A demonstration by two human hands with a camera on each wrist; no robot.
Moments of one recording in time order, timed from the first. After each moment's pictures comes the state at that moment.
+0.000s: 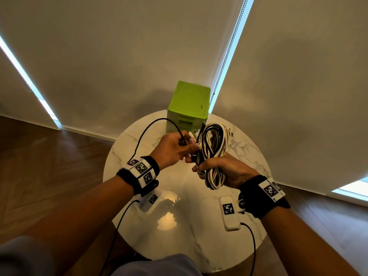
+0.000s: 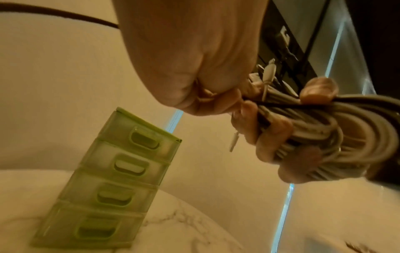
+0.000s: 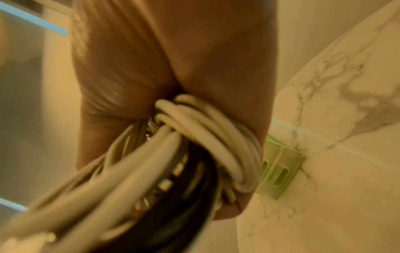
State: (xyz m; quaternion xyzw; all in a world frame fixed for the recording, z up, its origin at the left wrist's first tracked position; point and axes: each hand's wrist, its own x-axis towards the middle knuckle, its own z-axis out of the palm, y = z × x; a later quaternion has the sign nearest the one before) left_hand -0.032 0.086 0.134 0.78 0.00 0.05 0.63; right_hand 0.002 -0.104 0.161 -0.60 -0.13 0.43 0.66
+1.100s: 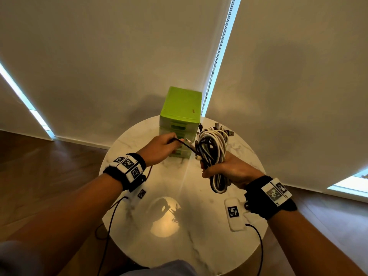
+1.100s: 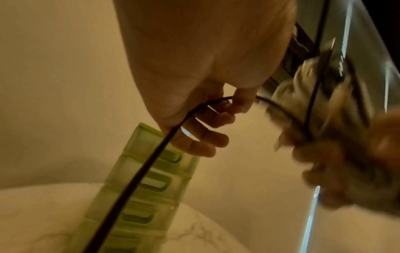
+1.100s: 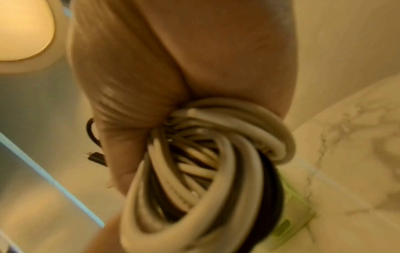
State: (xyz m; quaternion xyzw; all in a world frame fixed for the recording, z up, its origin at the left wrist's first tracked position) left_hand -0.011 0.113 0.134 0.85 0.03 -0.02 0.52; right_hand 0.016 -0.134 0.170 -0.79 -0.17 0.32 0.50
